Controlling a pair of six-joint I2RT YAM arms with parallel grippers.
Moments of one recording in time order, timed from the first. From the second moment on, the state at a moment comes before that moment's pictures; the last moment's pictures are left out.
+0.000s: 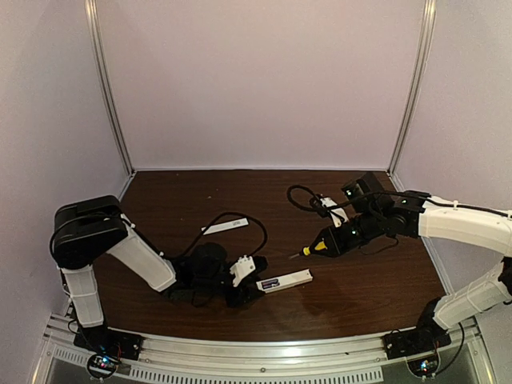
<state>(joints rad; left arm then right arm) -1.03 1.91 0.63 0.71 0.22 0.15 0.75 1.30 0.94 -0.52 -0.29 0.32</state>
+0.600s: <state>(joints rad) -1.05 1.92 0.64 0.72 0.19 0.14 0.76 1.29 0.94 -0.53 -0.29 0.35</state>
